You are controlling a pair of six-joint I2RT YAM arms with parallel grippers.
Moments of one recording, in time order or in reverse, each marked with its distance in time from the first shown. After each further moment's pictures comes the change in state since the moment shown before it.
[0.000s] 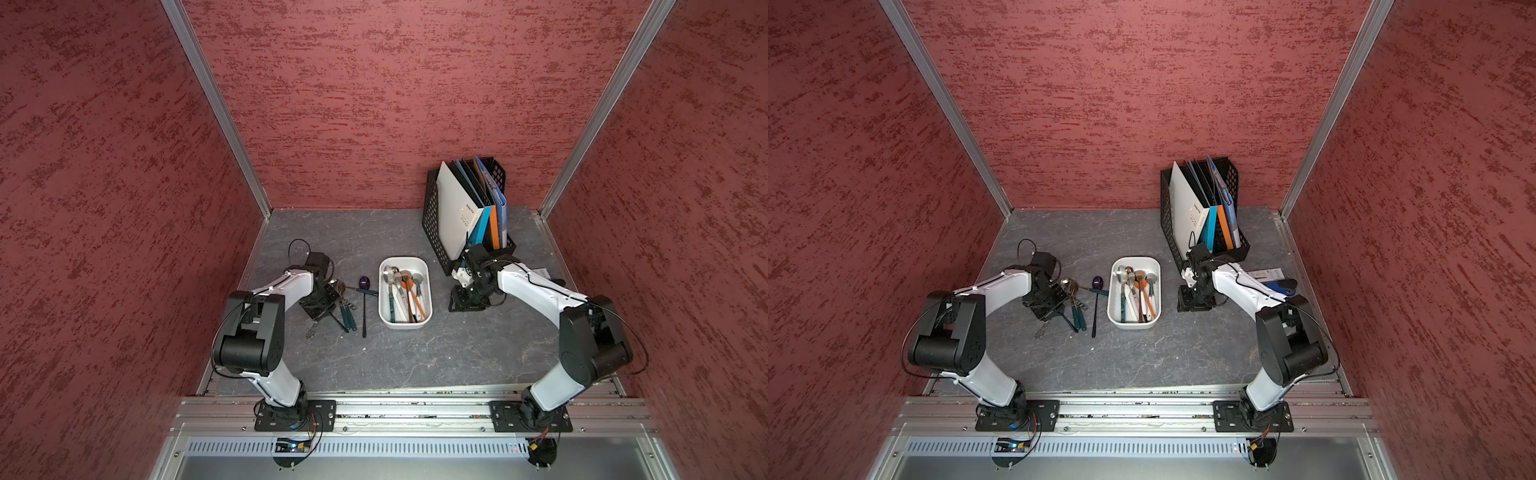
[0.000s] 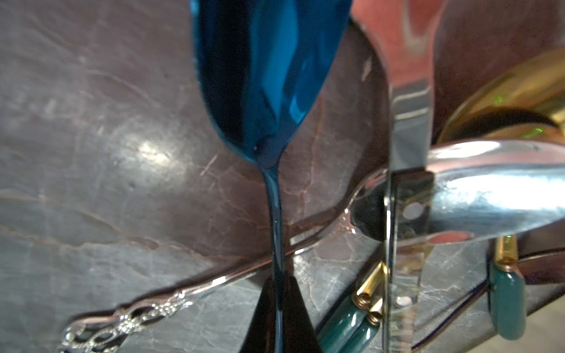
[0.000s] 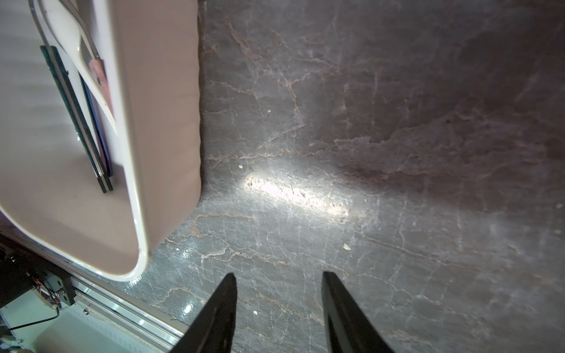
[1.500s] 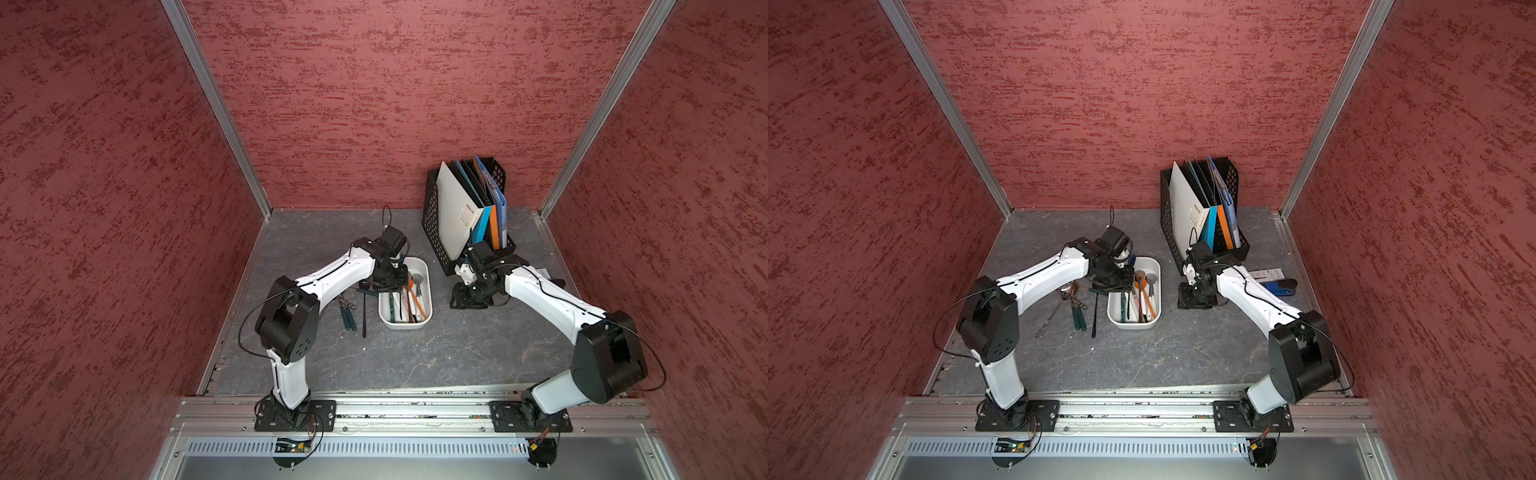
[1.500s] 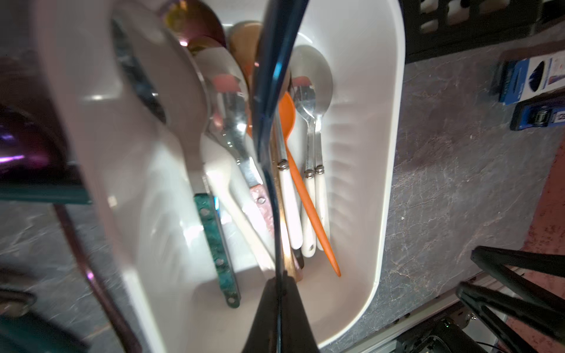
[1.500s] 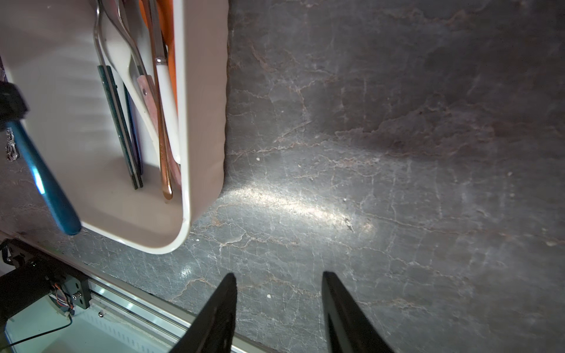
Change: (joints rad) left arm -0.520 0.236 0.580 -0.147 0.133 0.256; right arm 0.033 -0.101 0.015 -0.042 0.042 0.067
